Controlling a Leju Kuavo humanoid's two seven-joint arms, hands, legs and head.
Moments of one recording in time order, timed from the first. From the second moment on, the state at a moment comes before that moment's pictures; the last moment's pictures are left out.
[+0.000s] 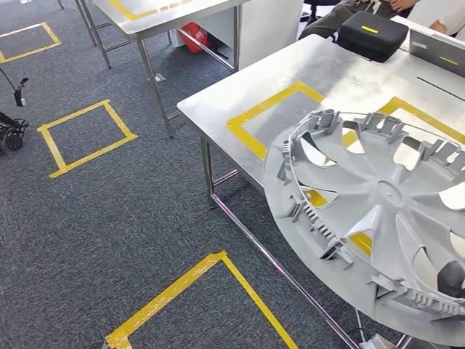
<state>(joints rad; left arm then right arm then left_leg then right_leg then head) 0.04 0.03 -0.16 -0.32 0.29 0.15 0.05 0.31 0.28 -0.21 -2.25 1.10 -0.69 -0.70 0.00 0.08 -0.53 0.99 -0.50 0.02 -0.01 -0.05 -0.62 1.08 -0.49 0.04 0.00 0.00</state>
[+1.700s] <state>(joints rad) 0.04 0.02 -0.09 -0.35 0.21 0.14 0.07 0.30 0.28 -0.21 -2.23 1.11 -0.69 -0.70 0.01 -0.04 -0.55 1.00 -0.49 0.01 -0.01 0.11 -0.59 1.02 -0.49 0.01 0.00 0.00</state>
